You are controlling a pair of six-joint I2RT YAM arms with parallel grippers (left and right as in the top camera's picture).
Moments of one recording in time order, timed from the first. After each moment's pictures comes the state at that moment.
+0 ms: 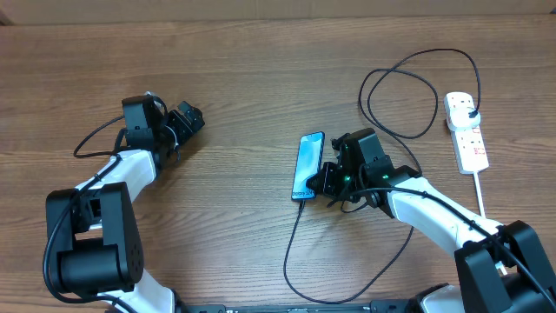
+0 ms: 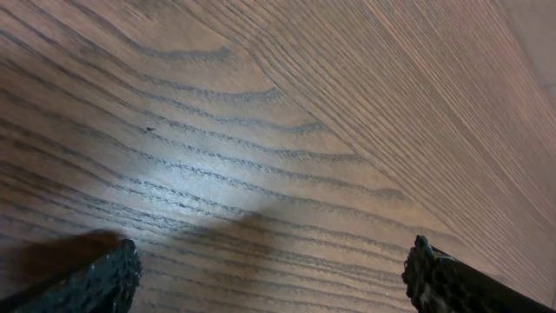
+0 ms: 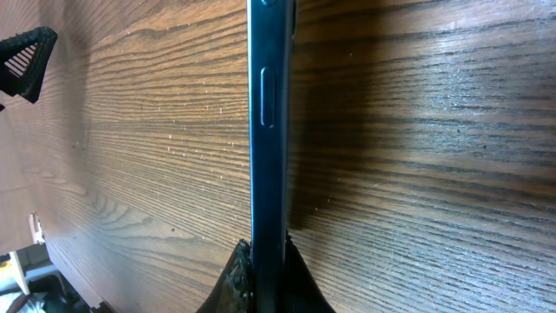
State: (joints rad) left arm 0.10 1.81 0.91 0.05 0.25 -0.65; right arm 0.42 1.56 0.74 -0.23 -0.48 0.69
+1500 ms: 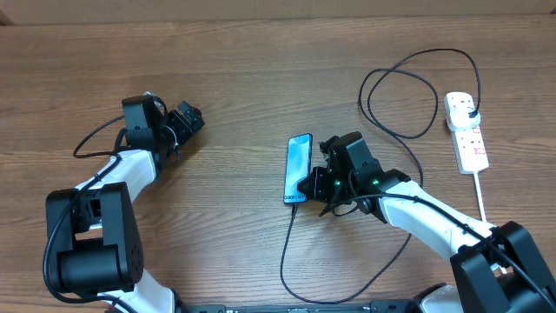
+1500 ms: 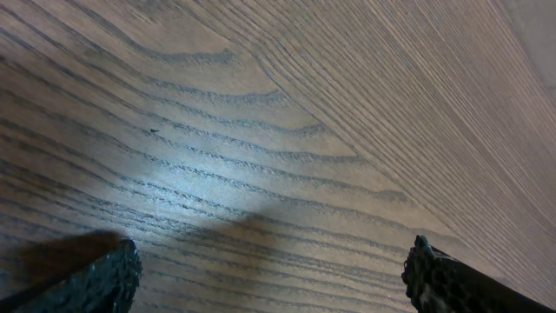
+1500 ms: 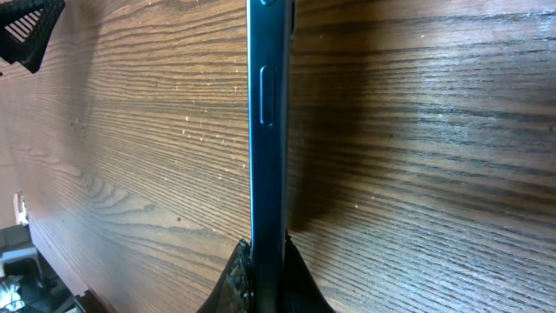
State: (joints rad) left arm 0.10 1.81 0.91 0.05 0.24 -0.65; right arm 0.50 1.56 0.74 -0.19 -0.44 0.68
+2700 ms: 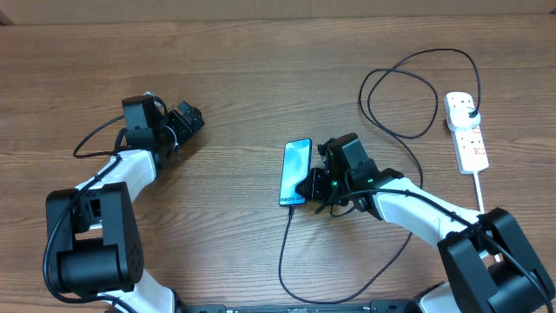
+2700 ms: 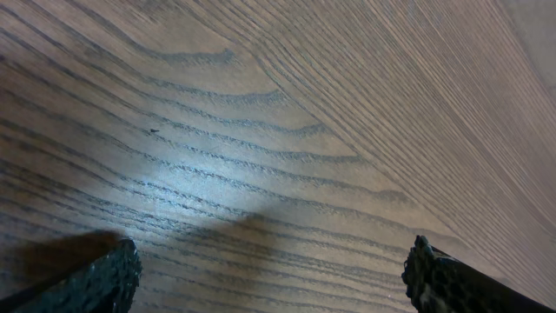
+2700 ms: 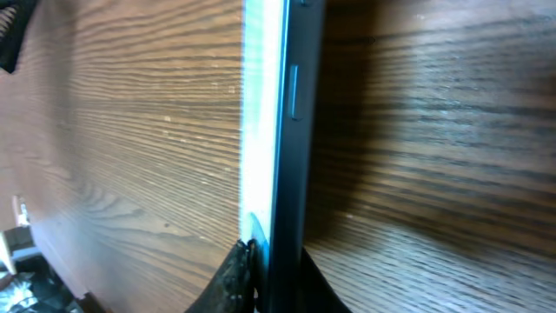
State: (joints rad) left arm 0.10 1.81 0.91 0.05 0.24 -0.65; right arm 0.50 1.63 0.74 -0.16 -0.46 0.70
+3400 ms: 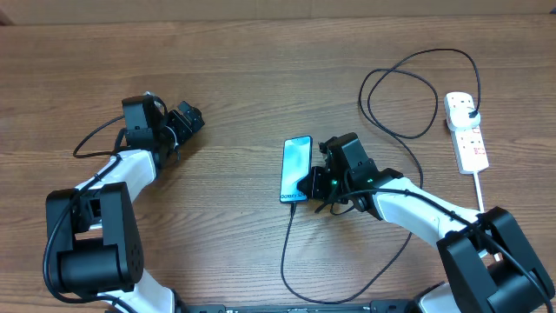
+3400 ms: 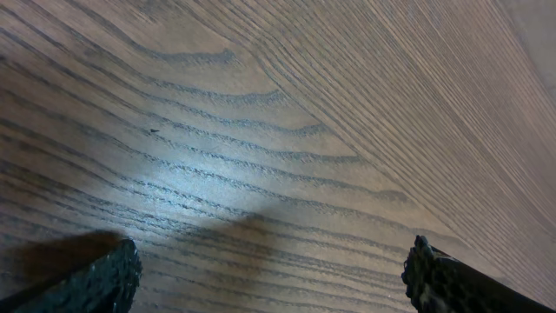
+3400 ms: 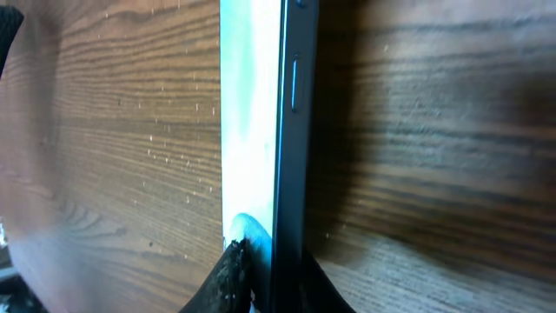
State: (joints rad) left arm 0.10 1.81 0.91 0.05 0.24 -0.65; right arm 0.50 1.64 0.74 -0.15 -0.39 0.70
